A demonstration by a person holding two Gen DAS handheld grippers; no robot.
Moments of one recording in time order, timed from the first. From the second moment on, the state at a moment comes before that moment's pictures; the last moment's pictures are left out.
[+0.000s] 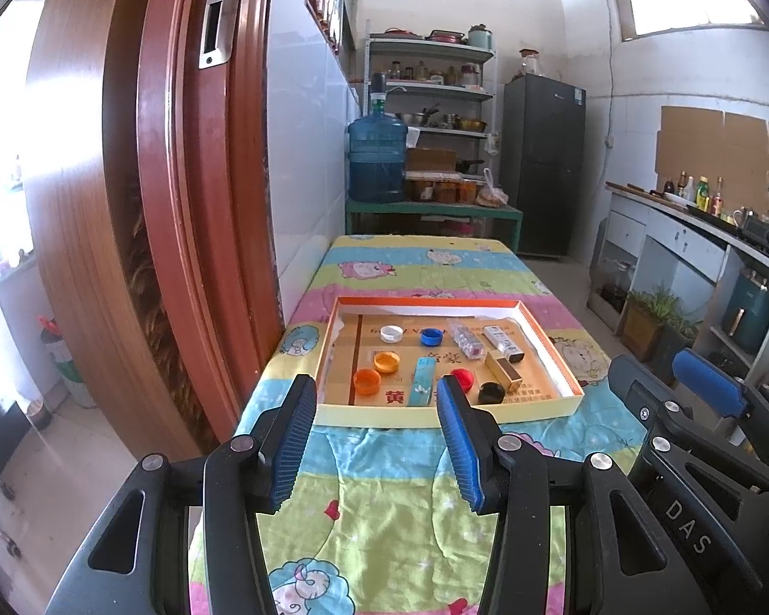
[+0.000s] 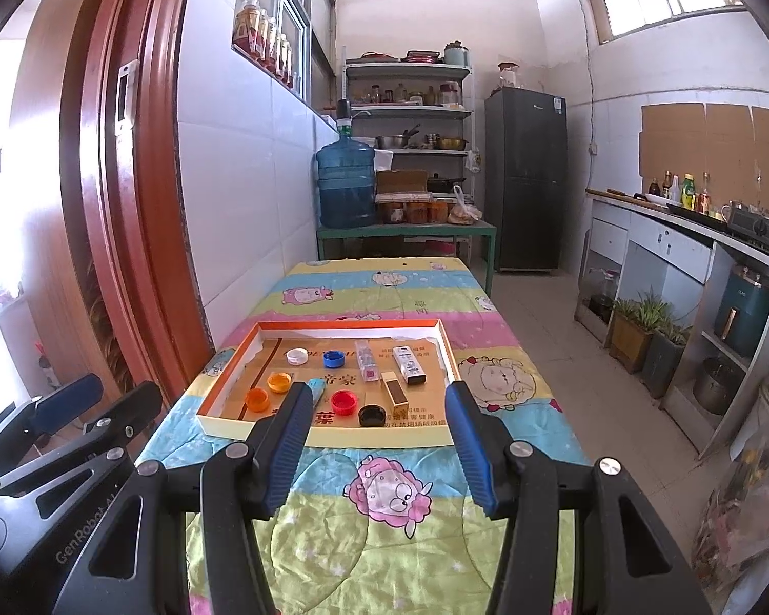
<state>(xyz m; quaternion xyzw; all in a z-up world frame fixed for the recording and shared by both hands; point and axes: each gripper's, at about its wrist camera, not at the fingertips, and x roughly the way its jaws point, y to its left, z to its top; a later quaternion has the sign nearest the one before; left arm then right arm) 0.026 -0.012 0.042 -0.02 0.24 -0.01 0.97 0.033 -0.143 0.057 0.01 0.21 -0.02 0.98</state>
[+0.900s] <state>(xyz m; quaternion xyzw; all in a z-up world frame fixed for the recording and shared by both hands) 0.024 -0.013 0.040 -0.01 0.24 -0.01 0.97 0.033 -0.143 0.054 0.01 0.21 -0.02 0.98</state>
